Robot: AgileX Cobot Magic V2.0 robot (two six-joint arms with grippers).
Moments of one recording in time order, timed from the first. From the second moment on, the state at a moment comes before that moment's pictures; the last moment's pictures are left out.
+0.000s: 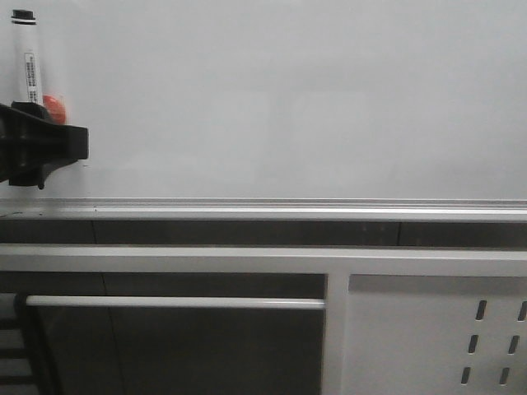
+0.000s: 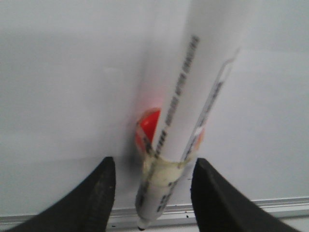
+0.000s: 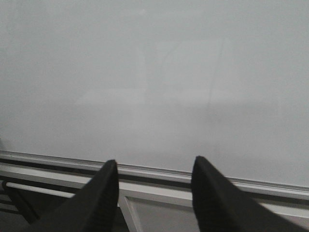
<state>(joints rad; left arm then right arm) -0.64 1.41 -0.41 -0.67 -0.68 0.31 0.03 0.14 -0.39 0.33 0.51 -0.18</state>
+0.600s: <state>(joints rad) -0.59 1.46 -0.44 -0.63 -0.62 0.28 0.03 0.14 -0.39 0.34 0.51 -0.18</state>
